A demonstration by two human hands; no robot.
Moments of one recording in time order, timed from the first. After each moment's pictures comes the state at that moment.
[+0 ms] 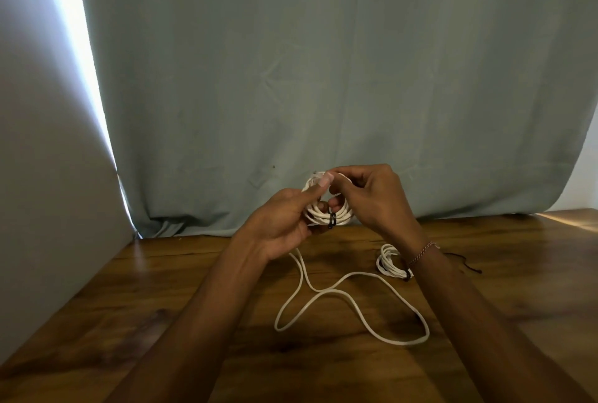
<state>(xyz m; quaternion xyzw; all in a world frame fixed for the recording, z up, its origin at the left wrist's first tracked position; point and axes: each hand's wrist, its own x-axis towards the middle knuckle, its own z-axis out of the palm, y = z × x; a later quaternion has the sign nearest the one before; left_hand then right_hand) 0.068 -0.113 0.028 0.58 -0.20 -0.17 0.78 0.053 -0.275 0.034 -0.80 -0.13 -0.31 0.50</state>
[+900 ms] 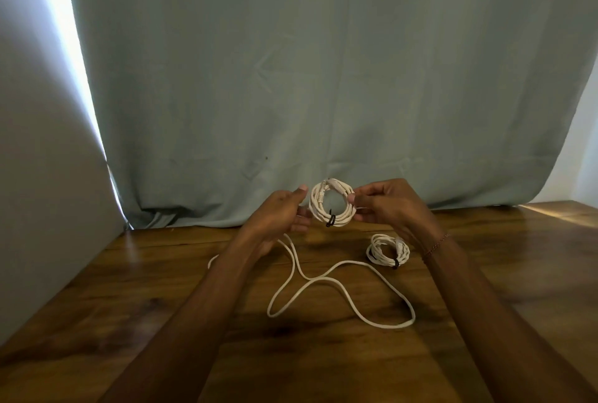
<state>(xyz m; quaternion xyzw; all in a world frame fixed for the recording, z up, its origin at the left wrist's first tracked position) 0.093 -0.117 0.001 0.76 -0.11 -0.04 0.64 0.070 -0.330 0.009 -0.75 -0.01 -0.11 0.65</state>
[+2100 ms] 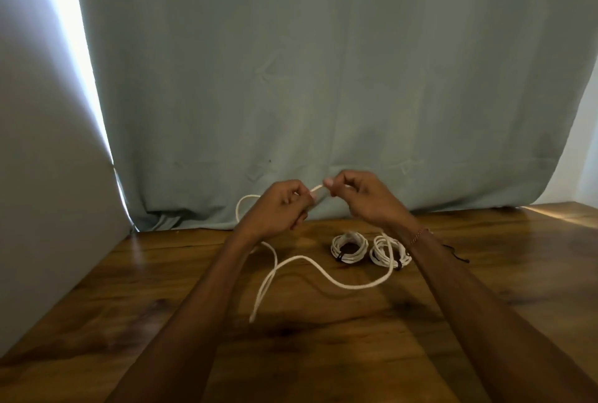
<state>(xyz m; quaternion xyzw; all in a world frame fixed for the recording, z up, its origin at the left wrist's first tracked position) 0.095 -0.095 0.009 0.82 -0.30 0.11 0.48 0.076 -0.296 0.018 -0.83 -0.18 -0.20 0.49</state>
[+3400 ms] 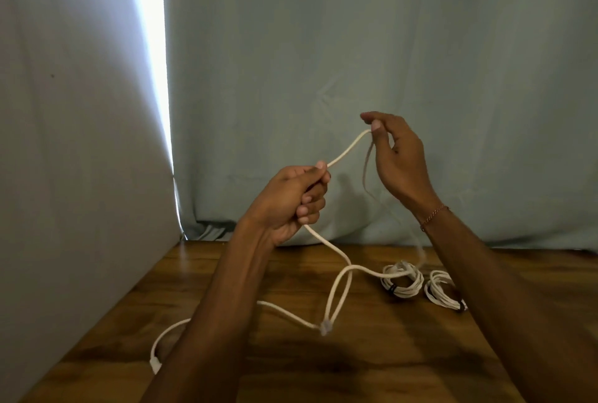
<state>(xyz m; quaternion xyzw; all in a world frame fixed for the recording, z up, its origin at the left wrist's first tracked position) 0.067 -0.034 0.067 0.61 -0.27 -0.02 0.75 0.110 -0.230 0.095 -0.73 -0.22 -0.48 0.44</state>
